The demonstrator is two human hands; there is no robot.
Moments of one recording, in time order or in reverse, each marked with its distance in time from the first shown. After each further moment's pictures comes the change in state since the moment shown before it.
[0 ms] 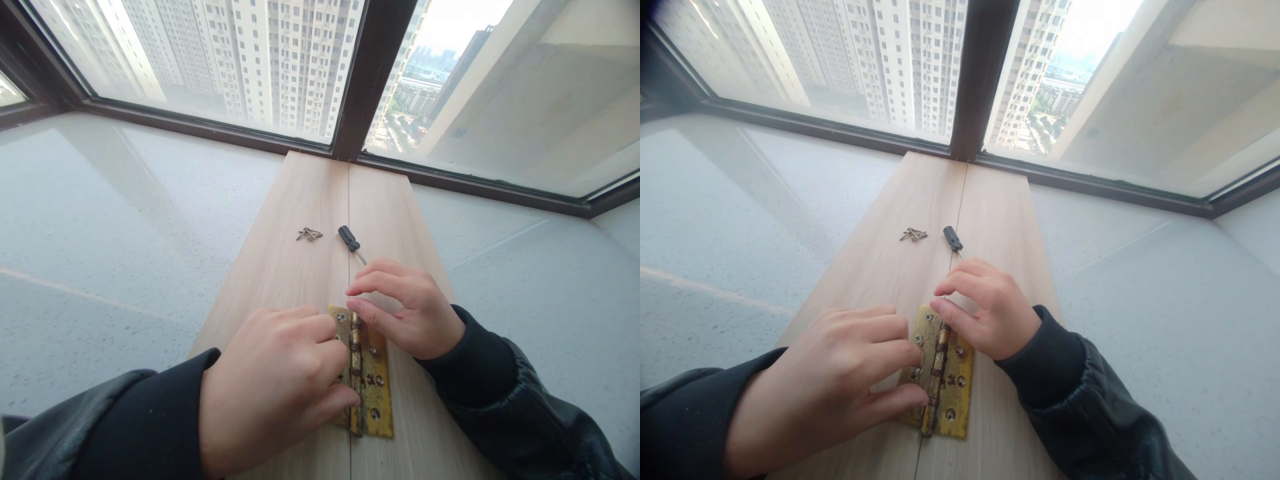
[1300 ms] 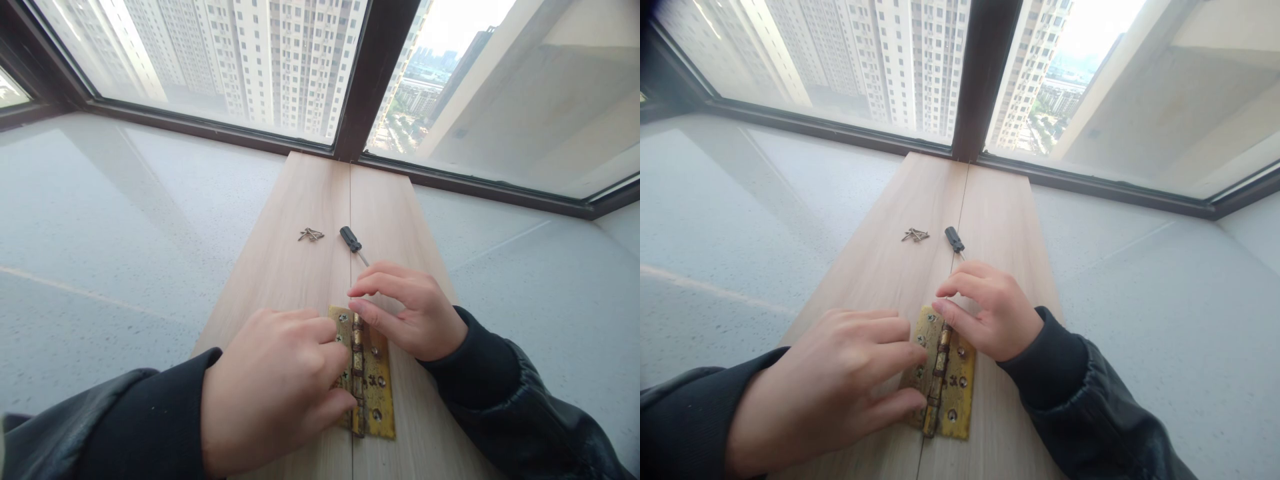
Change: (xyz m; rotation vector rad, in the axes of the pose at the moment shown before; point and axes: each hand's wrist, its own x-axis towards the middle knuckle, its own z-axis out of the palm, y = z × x) left_hand -0.003 0.001 0.000 0.012 -0.088 -0.032; right_hand 0.000 0.000 0.000 0.020 -0.012 0.006
